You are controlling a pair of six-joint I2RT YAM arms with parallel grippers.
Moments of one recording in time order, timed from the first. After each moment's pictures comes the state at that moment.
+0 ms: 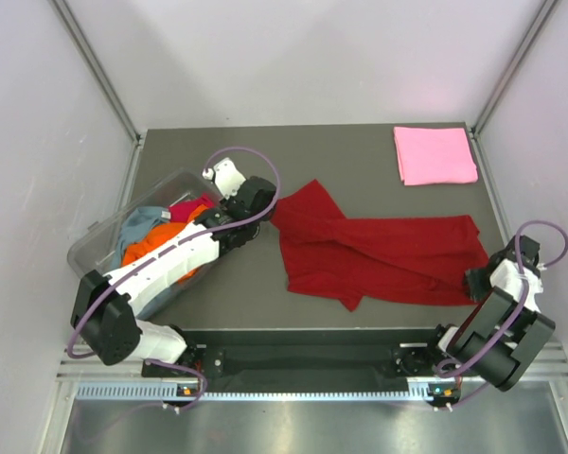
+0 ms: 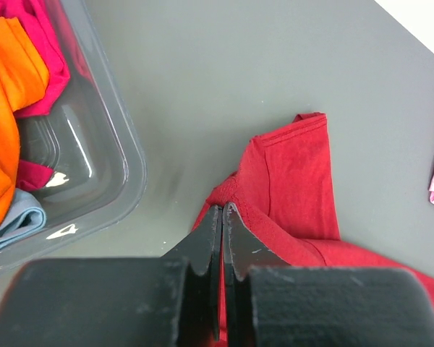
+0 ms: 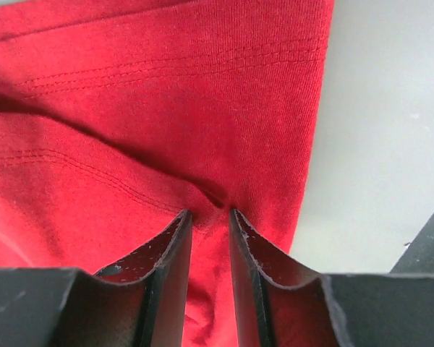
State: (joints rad) left arm -0.71 1.38 1.11 -0.43 -0.67 -1.02; right arm -0.69 1.19 0.56 -0.59 0.02 0.83
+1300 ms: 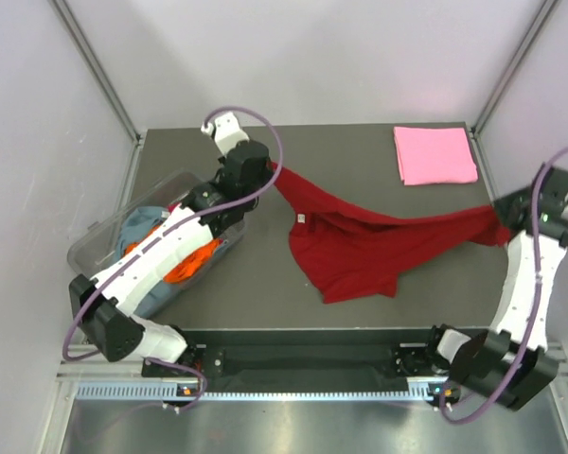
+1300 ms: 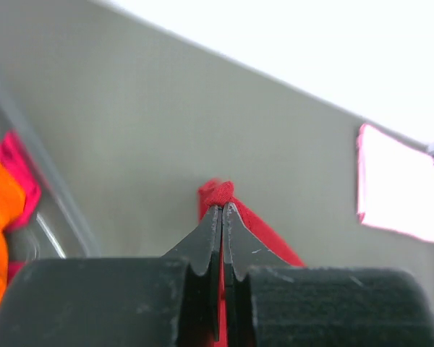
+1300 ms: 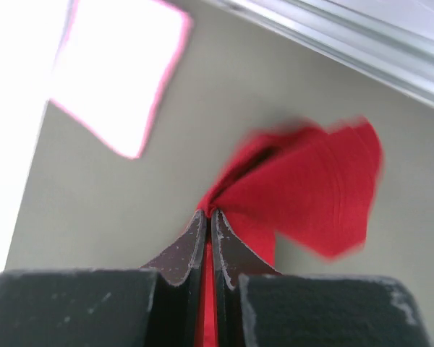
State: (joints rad) left arm -0.70 1.39 1.36 -0.39 -0.68 -0.73; right arm -0.52 1.05 1.07 -0.70 0.03 0.72
